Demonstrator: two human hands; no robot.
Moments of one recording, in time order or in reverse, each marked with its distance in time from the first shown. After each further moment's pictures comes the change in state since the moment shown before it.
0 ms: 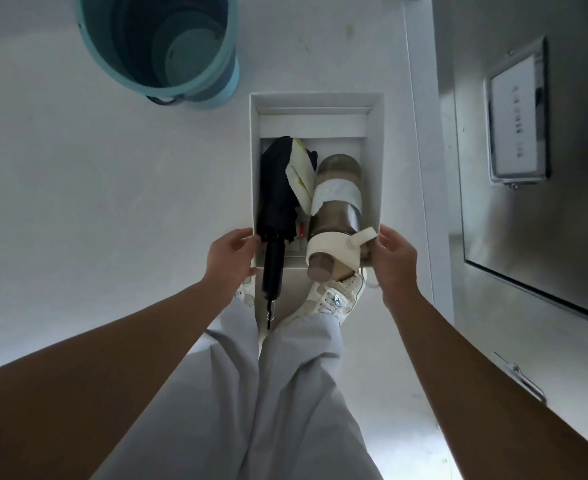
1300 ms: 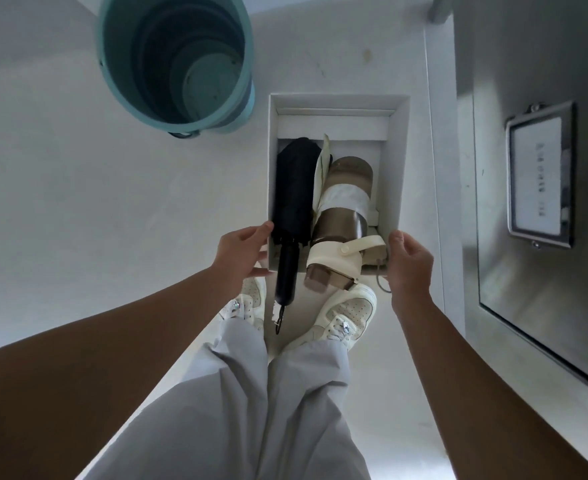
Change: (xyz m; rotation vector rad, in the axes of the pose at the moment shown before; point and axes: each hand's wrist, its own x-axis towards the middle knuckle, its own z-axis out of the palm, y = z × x) left_hand 0.026 0.067 0.003 -0.083 -0.054 -0.185; right_hand 0.029 -0.038 0.022 -0.078 0.097 -0.024
